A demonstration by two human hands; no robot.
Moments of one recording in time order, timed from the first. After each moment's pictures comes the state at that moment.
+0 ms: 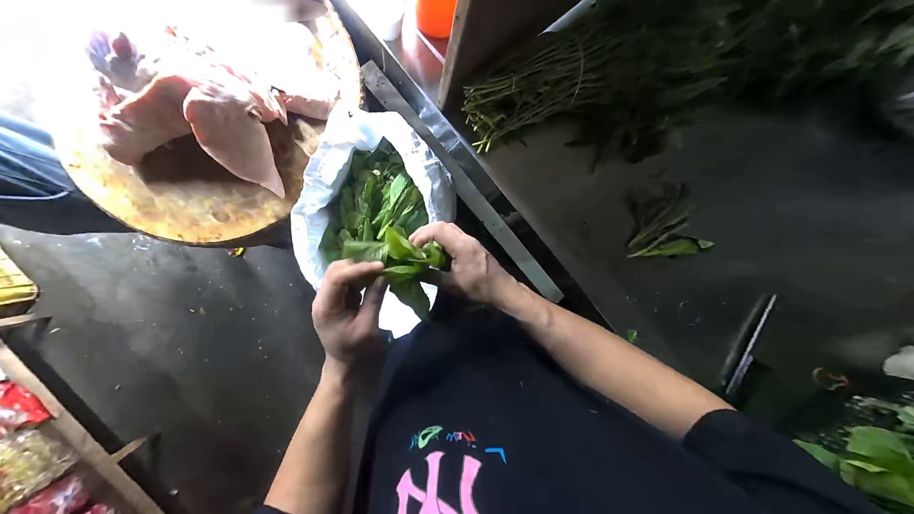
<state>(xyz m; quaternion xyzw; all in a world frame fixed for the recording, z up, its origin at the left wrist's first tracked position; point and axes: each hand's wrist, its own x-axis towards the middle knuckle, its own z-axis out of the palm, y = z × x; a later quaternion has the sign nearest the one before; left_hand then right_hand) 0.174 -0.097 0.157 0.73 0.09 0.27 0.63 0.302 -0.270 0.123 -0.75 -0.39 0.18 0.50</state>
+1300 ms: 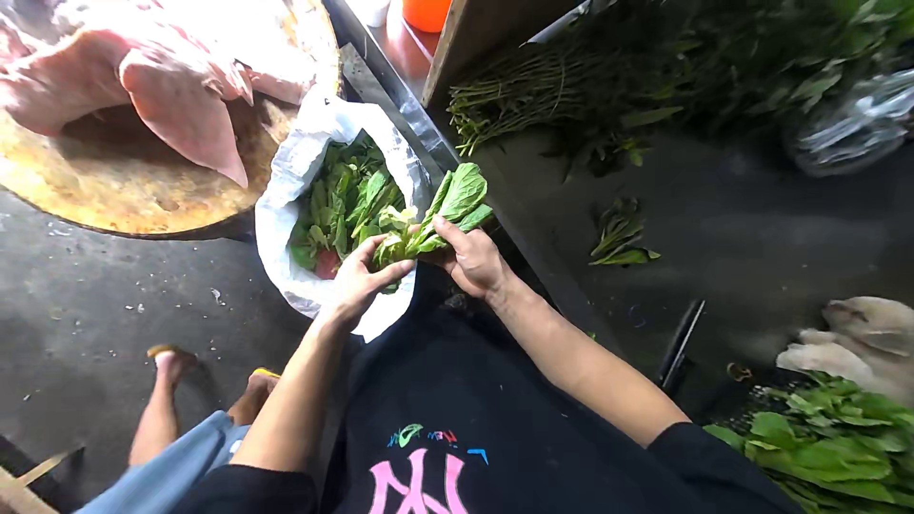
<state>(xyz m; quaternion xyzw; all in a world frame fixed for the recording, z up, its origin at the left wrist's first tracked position) 0.217 -0.096 0.122 0.58 0.24 -0.16 0.76 0.314 -0.272 0.148 -0.56 0.16 0.39 0.72</state>
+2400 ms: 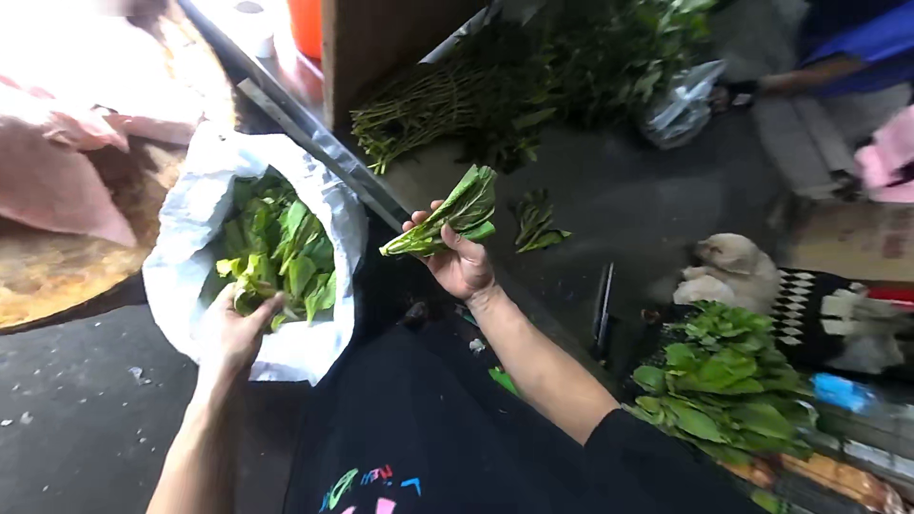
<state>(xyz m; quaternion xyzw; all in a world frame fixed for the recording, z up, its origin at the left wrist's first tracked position) 0.204 -0.047 0.083 0.76 0.30 -0.09 0.57 0.329 -0.361 0.134 -0.38 0.02 0.23 0.89</state>
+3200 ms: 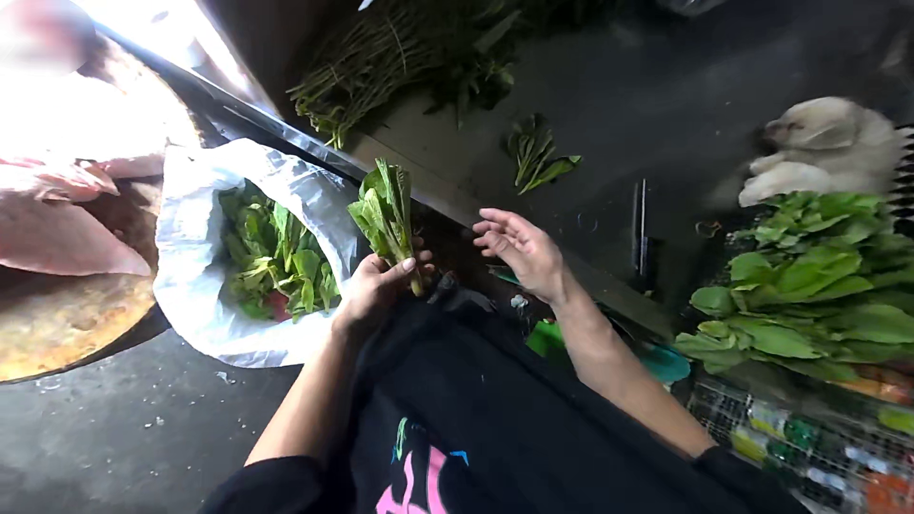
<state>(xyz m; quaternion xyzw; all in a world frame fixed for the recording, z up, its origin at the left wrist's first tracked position) 0.247 -0.212 0.105 0.40 0.09 -0.34 0.85 0.250 -0.482 0.172 -0.82 0.05 0.18 0.54</state>
